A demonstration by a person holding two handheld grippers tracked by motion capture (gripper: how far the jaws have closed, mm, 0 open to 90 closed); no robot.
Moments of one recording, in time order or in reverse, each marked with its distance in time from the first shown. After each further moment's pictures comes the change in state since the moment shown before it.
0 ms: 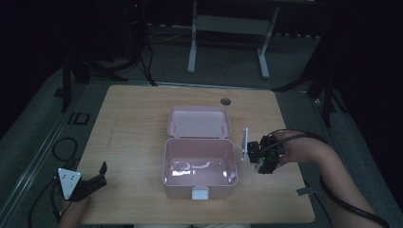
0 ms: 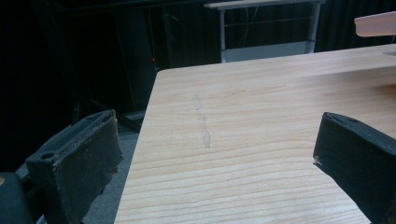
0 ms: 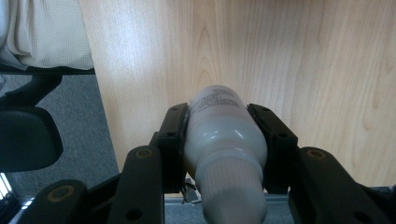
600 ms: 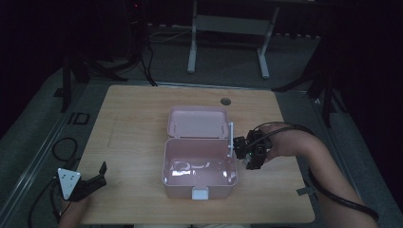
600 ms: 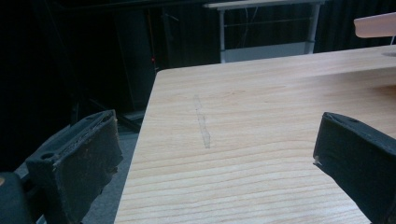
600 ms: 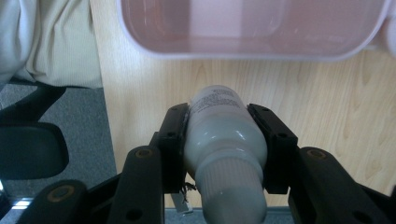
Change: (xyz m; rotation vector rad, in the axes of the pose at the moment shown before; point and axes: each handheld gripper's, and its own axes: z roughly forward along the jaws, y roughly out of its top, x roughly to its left) left arm 0.001 0.000 0.000 -0.001 -0.001 -0.004; right arm -0.001 0.037 -0.025 -0.025 -0.005 -0.049
